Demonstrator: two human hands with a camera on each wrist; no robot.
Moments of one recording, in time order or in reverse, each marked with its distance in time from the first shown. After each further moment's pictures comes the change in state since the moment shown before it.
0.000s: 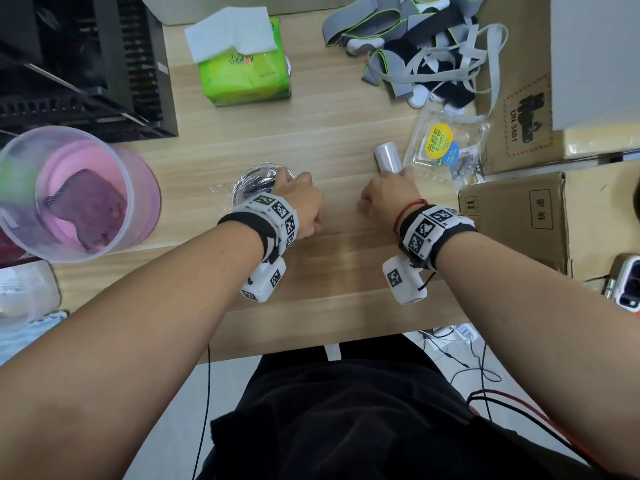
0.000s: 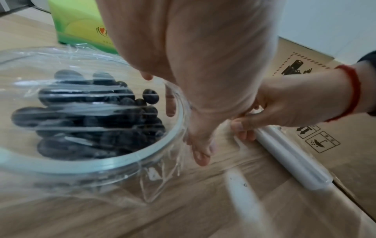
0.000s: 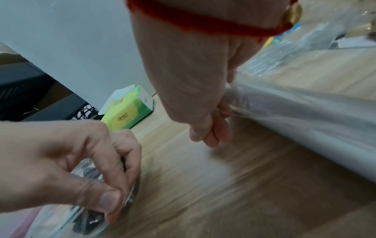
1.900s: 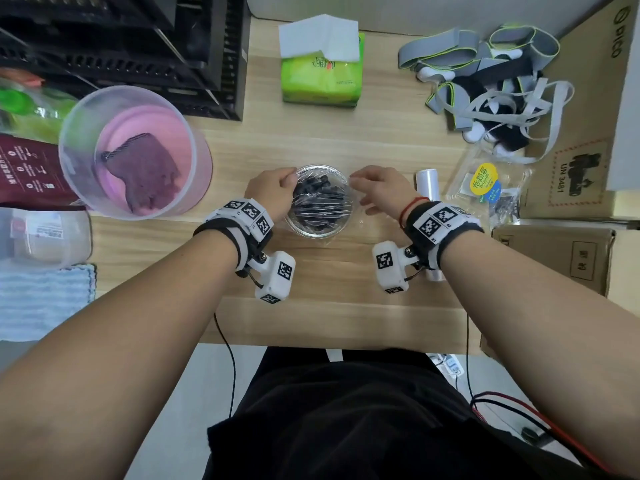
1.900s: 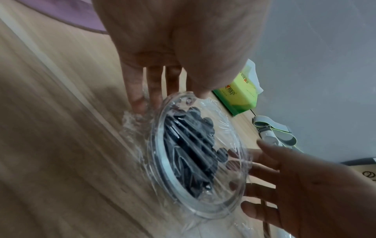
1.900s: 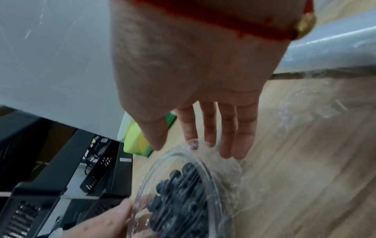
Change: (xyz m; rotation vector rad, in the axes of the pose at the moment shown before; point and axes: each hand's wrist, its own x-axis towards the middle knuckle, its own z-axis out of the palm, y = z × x) left_hand -0.061 -0.084 0.030 -1.021 0.401 -0.491; right_hand 0.029 -0.070 -0.042 1.061 -0.158 0.117
